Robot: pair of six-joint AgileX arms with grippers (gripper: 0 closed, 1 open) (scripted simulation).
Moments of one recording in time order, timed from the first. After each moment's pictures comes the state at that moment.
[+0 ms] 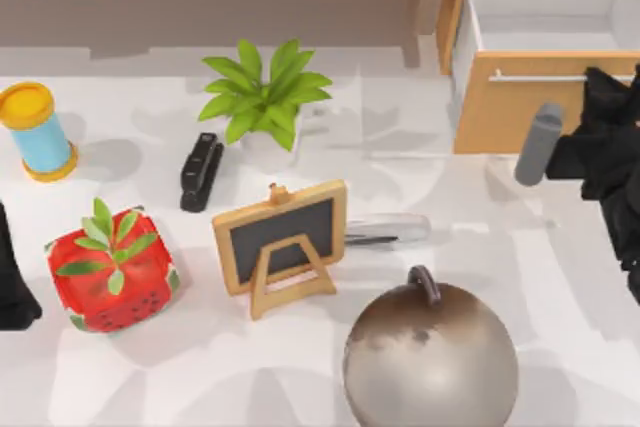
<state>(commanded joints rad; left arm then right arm) 0.00 0.00 0.00 0.00 0.00 0.00 0.25 2.07 0.57 1.50 0.27 -1.55</state>
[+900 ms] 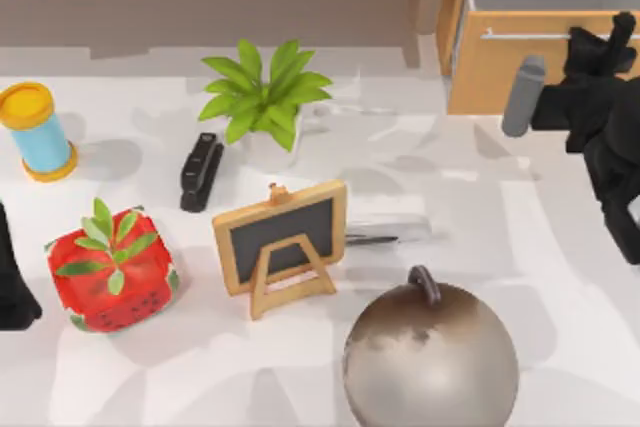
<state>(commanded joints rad) 0.00 0.00 0.00 0.00 0.00 0.00 0.21 2.17 0.81 1.35 0.23 -1.55</state>
